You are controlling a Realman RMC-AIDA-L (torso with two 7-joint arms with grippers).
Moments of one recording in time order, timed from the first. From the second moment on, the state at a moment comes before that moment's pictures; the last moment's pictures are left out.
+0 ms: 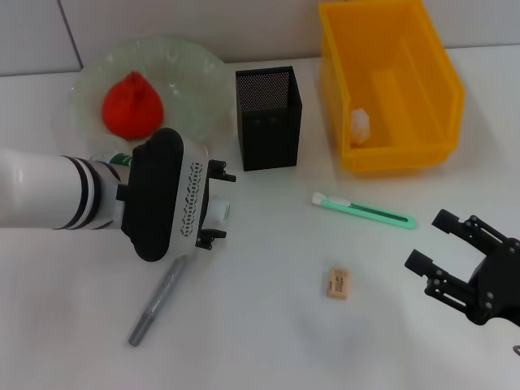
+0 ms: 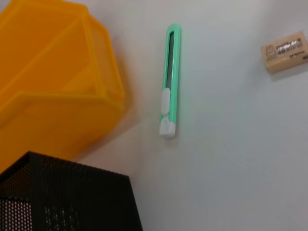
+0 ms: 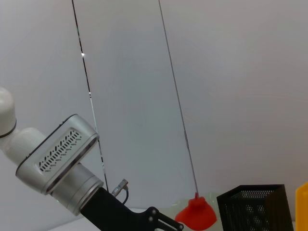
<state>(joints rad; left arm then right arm) -0.51 -2.07 1.73 1.10 2.24 0.87 -1.24 0.10 2.07 -0.79 -0.32 -1.45 -1.72 0.75</state>
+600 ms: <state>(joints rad) -0.51 -2.08 1.78 1.13 2.36 0.86 -1.37 0.11 2.07 -0.79 -0.32 -1.46 -1.73 0.77</state>
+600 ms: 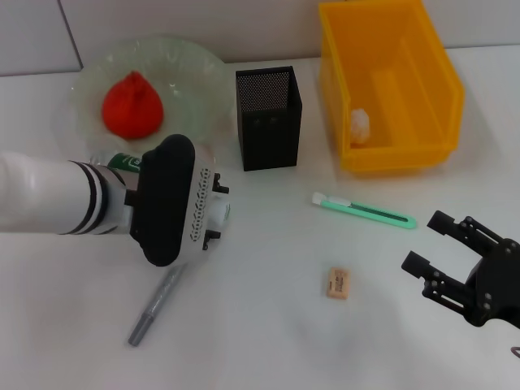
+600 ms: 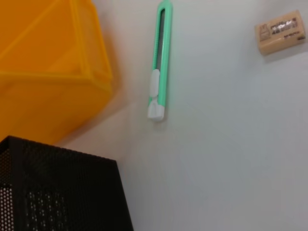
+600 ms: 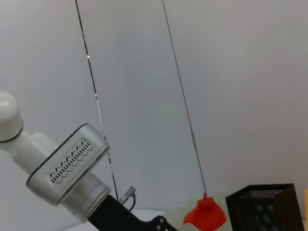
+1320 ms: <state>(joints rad) -0.55 -2.08 1.79 1.10 2.36 0.84 -1.36 0.11 2.08 -0.79 -0.31 -1.46 -1.73 0.77</state>
